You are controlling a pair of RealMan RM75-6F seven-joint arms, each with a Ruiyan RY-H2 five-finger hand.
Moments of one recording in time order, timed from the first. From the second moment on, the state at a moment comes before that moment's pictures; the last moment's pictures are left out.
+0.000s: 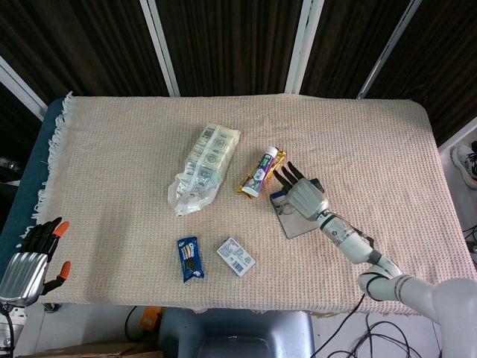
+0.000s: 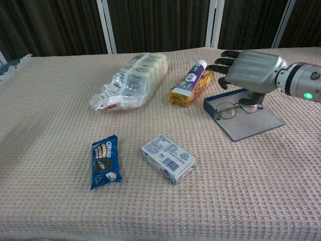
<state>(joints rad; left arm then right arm) -0.13 -1.10 0.00 -1.61 1.57 1.45 -0.02 0.80 -1.56 0.07 -1.02 -1.51 0.92 -0.66</state>
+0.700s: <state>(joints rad) -0.14 -1.11 0.00 -1.61 1.58 1.45 -0.01 0.82 -1.61 0.10 -0.95 -1.41 0.84 -0.65</state>
